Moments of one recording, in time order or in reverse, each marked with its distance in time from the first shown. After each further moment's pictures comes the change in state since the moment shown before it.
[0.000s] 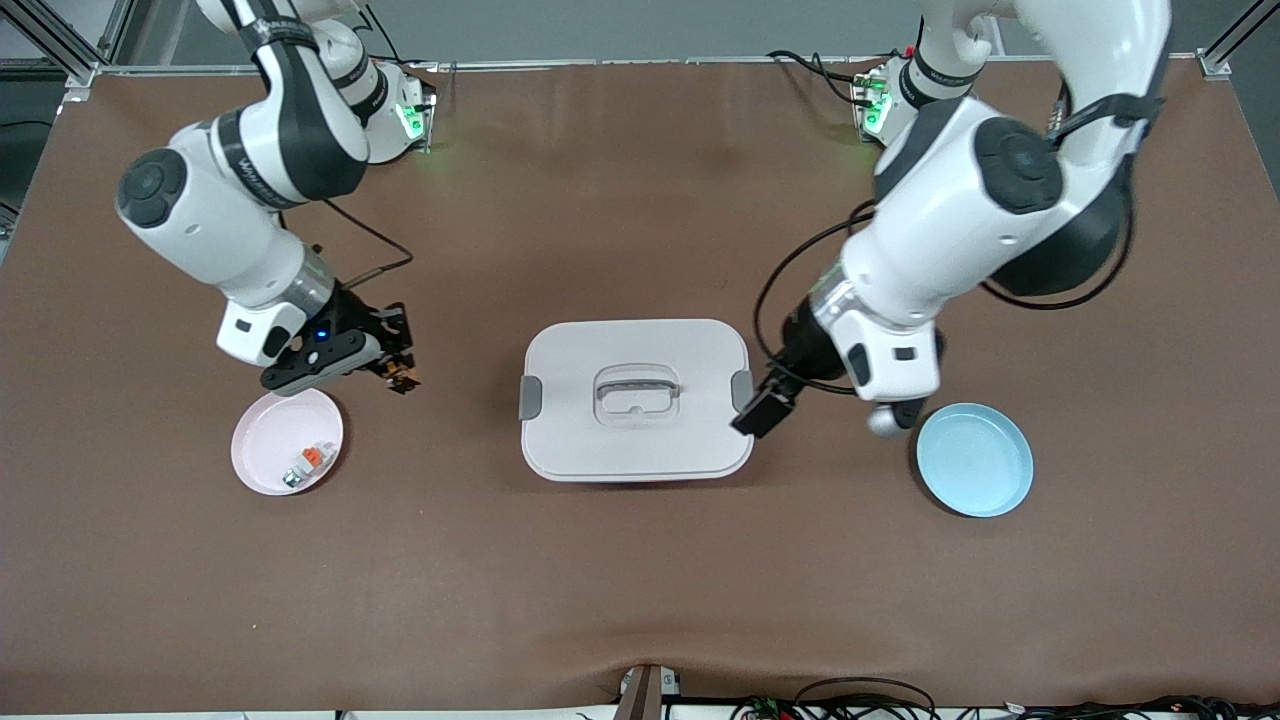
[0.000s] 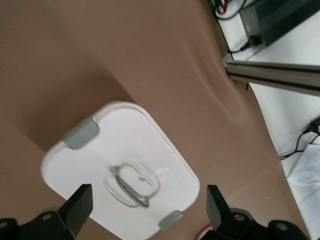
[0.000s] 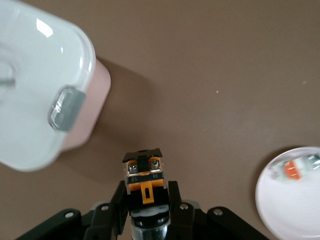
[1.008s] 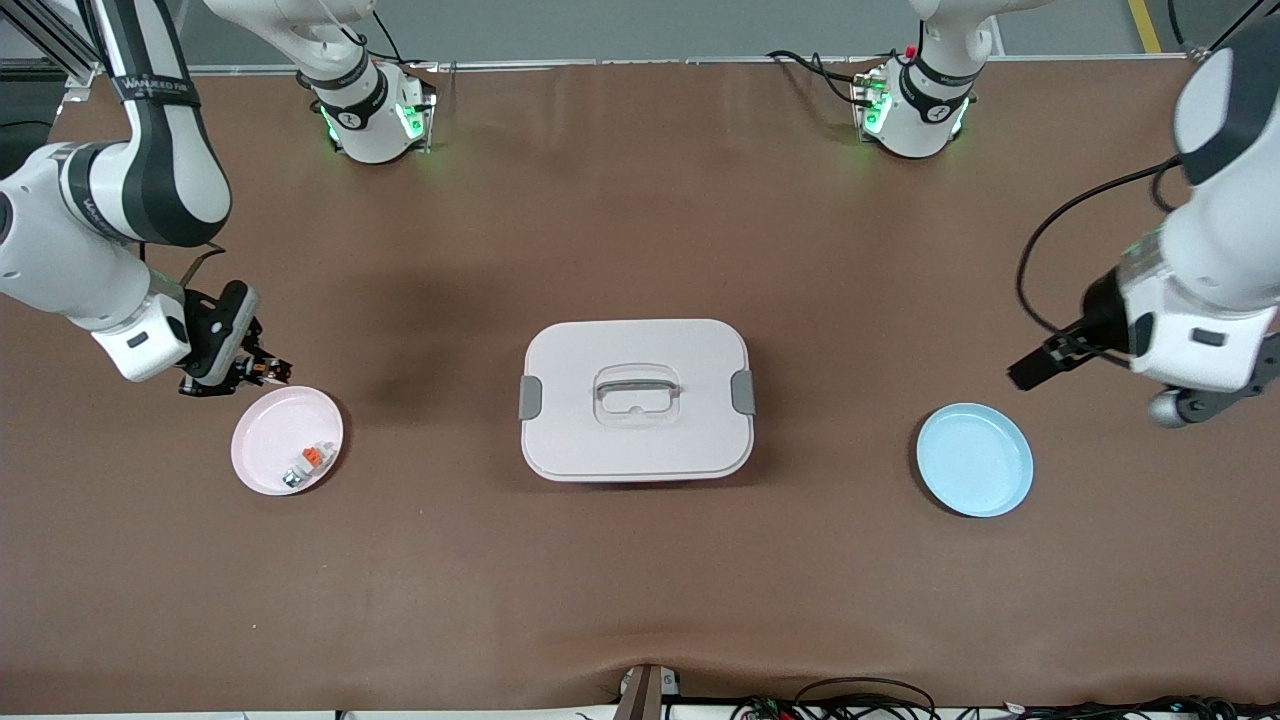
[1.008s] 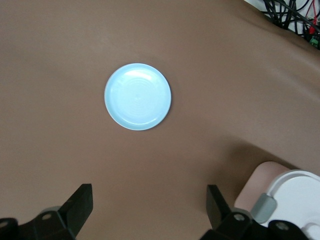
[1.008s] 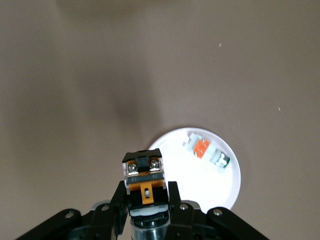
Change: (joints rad) left arm 0.313 -0.141 0.003 -0.002 0.184 -0.427 0.740; right arm -0.308 0.004 -0.001 -0.086 -0.060 -0.004 -1.124
